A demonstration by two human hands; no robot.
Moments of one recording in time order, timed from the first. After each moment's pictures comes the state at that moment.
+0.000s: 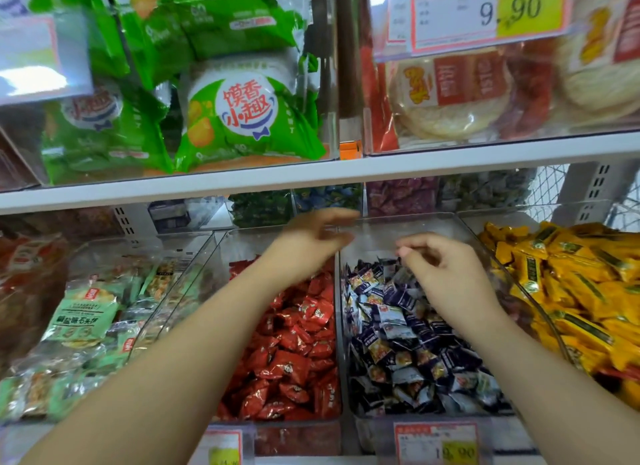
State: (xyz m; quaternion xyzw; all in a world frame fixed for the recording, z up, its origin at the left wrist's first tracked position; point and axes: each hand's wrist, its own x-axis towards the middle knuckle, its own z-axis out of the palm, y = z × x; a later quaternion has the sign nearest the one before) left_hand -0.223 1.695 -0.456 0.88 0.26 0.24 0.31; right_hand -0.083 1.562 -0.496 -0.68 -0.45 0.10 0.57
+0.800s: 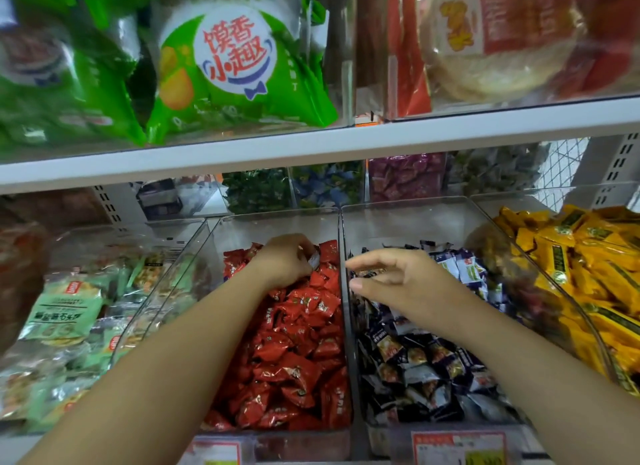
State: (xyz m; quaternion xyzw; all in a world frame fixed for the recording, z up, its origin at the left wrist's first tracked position) left_hand -0.231 1.756 -0.514 0.88 0.43 0.09 0.18; right_hand -0.111 1.571 -0.494 -0.64 -0.56 0.30 0.44
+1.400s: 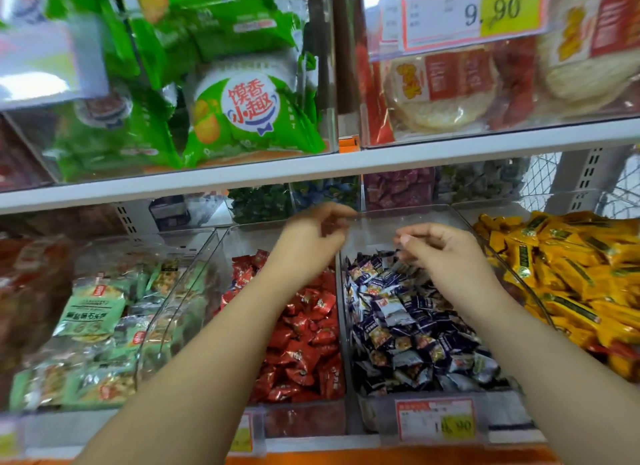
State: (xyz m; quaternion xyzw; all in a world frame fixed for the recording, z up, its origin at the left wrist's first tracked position) left_hand -0.231 1.667 -0.454 0.86 0.29 0.32 0.27; right_hand -0.091 1.553 -0.485 -0.64 -0.41 0.19 0.62
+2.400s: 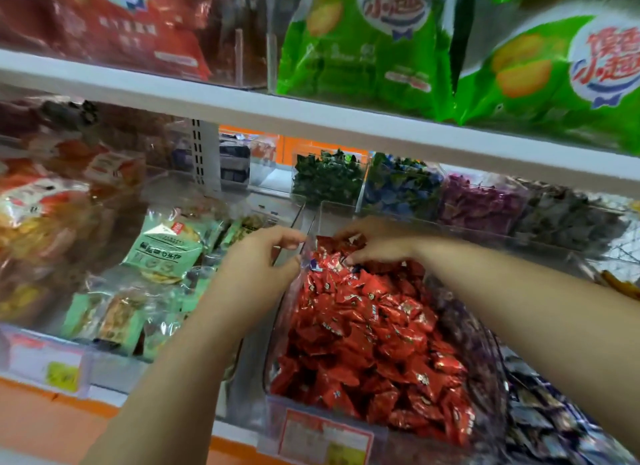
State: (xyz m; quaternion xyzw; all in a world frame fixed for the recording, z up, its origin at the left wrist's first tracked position) left_hand -0.405 1.721 -0.502 0.75 0.47 0.39 0.27; right_hand -0.182 1.768 -0.488 -0.65 -0.75 0.14 0.03
